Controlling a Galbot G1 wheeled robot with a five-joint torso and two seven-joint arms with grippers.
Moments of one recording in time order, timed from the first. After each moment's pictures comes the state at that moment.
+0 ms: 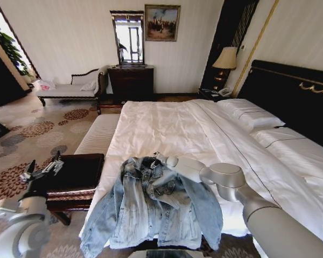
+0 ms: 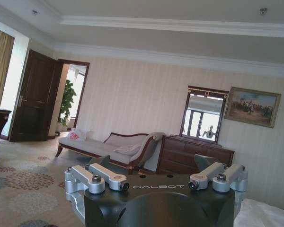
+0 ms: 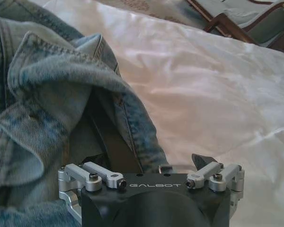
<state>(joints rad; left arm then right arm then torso) 1.62 -1.34 -1.09 -2.32 -0.69 0.16 -0.14 -0.01 1.42 -1.27 0.51 0.80 0.12 -0.24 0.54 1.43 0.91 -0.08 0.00</state>
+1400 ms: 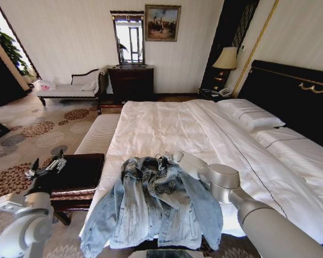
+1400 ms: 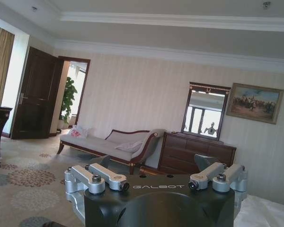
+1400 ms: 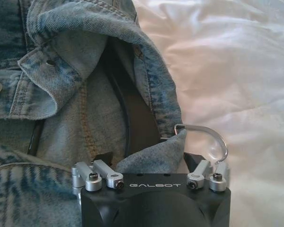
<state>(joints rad) 1.58 -1.32 -1.06 -2.28 -0.68 0.17 -0.16 -0.03 1.47 -1.09 0.29 0.61 0.05 -0.56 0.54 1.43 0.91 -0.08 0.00</state>
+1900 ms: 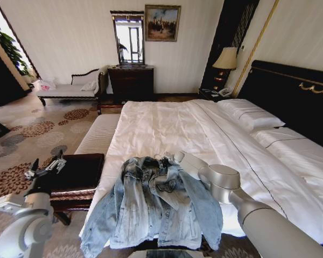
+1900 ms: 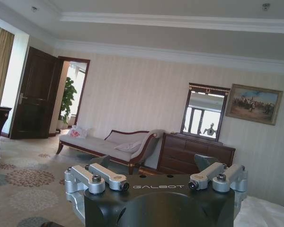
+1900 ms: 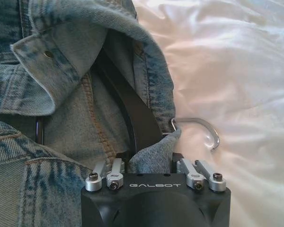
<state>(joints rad) 1.58 -1.32 -1.06 -2.28 -0.68 0.17 -0.16 -0.04 1.47 -1.08 0.28 0.59 0.08 -0.56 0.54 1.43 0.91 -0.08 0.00</state>
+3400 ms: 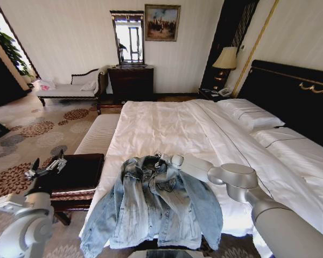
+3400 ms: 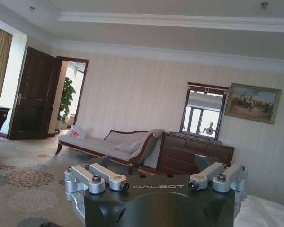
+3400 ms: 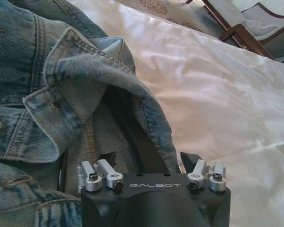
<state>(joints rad) 1.58 -1.32 -1.06 -2.28 -0.67 0.17 -0.16 -0.01 1.31 -1.21 0.68 0.65 0.09 -0.25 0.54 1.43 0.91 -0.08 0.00</state>
